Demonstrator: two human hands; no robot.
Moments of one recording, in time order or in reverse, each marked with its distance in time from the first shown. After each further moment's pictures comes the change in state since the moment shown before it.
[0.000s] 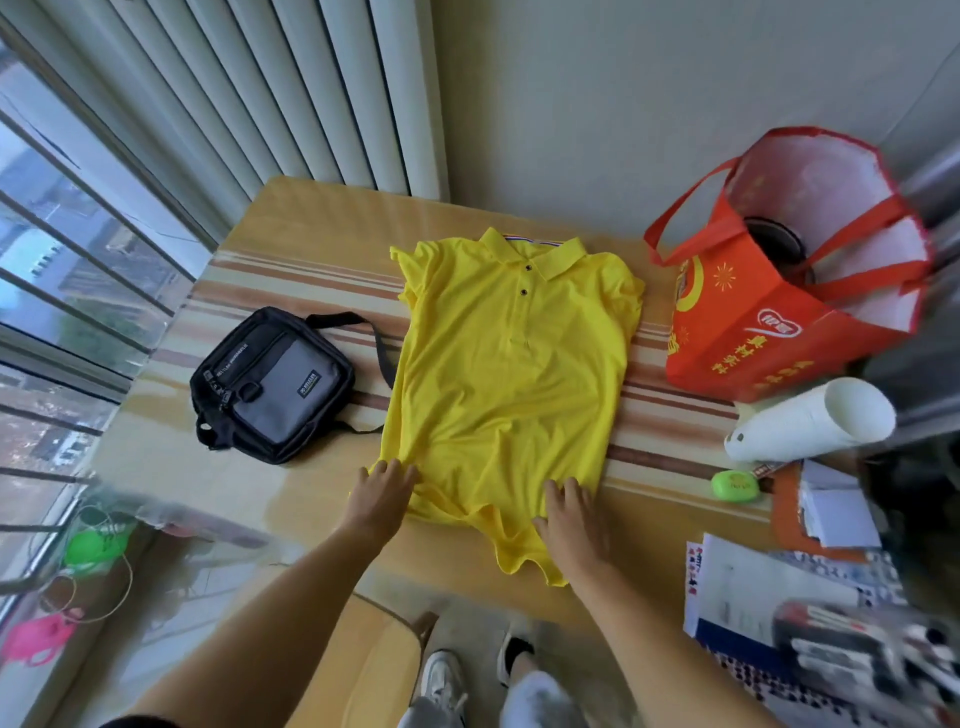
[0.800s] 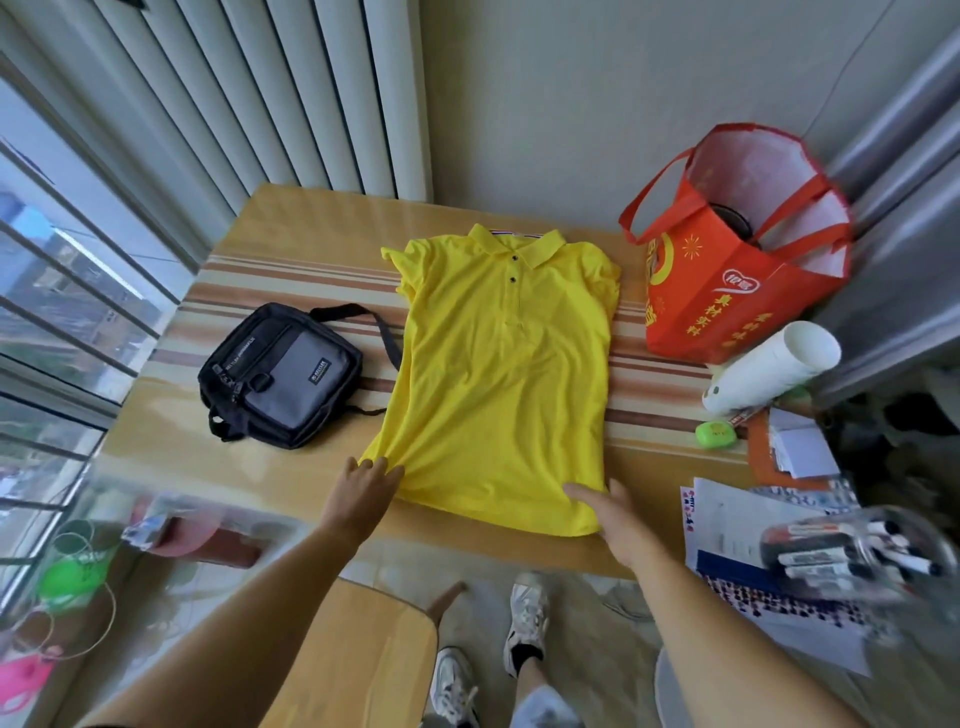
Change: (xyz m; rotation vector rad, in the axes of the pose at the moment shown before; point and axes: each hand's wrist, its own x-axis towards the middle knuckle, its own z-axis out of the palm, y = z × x) left_hand -0.050 -0.050 0.008 0.046 0.250 0.219; right_hand -0.049 0.009 -0.026 1.370 -0.218 0.814
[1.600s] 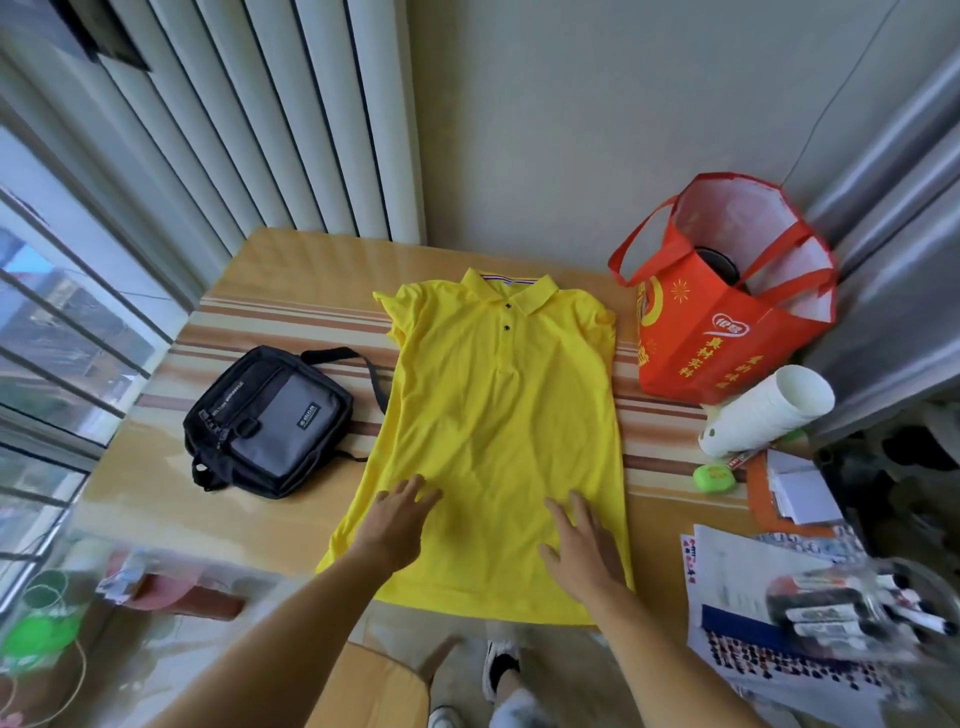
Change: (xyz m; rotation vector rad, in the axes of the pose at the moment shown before) left_hand 0.047 0.032 -0.021 -0.238 -0.263 -0.031; right_hand 0.013 0.003 0.025 -1.348 0.141 -0.556
